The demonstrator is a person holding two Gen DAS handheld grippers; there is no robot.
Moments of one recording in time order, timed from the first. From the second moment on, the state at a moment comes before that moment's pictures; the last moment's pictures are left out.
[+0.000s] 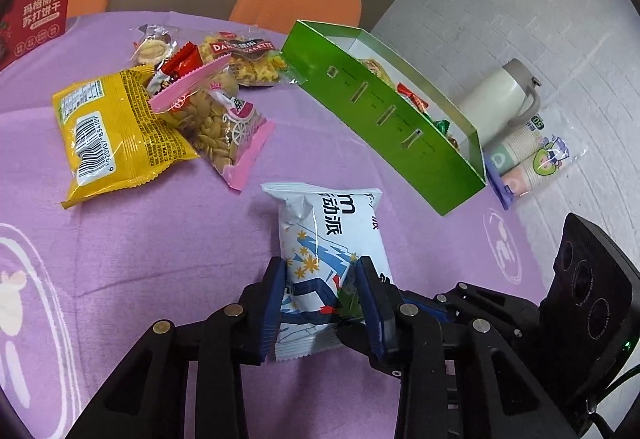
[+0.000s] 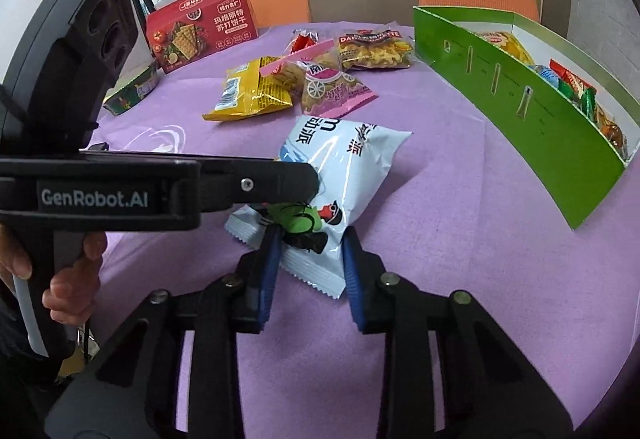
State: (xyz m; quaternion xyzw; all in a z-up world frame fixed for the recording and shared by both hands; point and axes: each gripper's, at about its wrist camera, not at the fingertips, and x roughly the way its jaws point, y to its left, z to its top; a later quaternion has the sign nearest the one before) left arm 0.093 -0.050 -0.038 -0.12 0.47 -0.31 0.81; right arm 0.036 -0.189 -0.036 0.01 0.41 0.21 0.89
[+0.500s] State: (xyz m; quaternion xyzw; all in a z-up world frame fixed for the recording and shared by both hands) left arm 0.116 -0.129 0.053 -0.06 0.39 -0.37 0.84; right arm 0.040 -0.262 0.038 0.05 0.30 0.14 0.94
